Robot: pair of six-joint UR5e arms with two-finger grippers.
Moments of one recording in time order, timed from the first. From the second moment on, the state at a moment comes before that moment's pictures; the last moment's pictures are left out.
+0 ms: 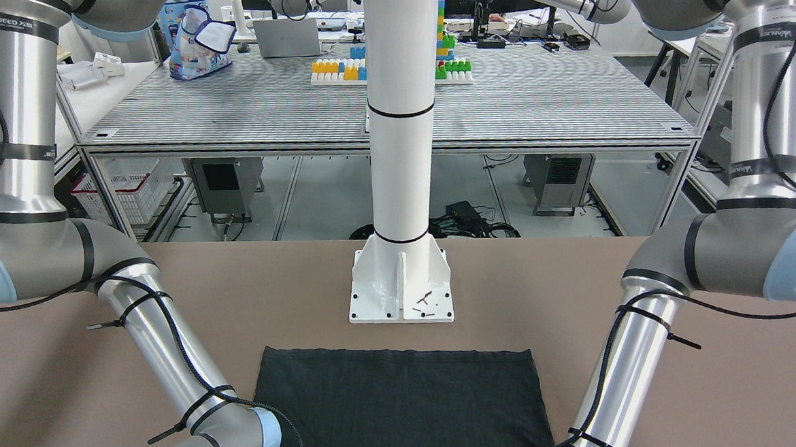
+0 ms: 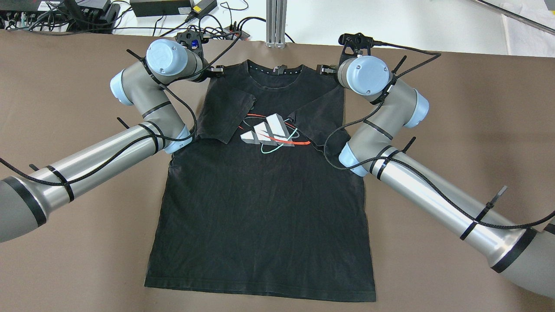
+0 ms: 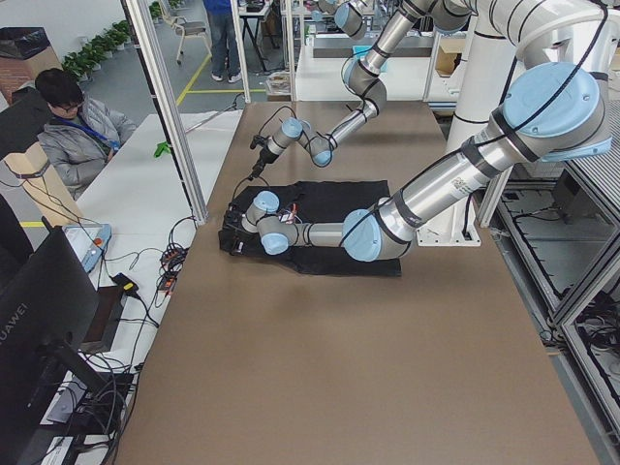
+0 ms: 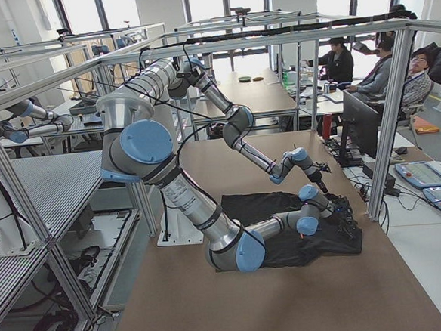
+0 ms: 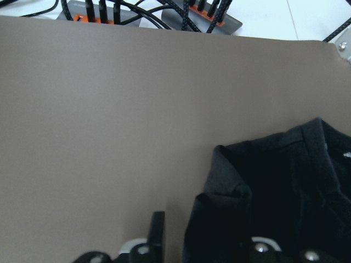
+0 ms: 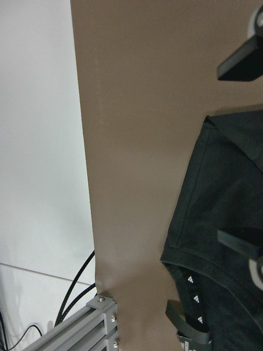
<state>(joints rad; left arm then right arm) -0.87 -2.63 -0.54 -2.59 -1.70 -1.09 0.85 -0.70 0.97 -0.82 1.50 1.12</state>
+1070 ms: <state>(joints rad) -0.86 -2.64 -0.54 -2.59 -1.70 -1.10 0.85 -0.70 0.97 -0.82 1.49 1.12</state>
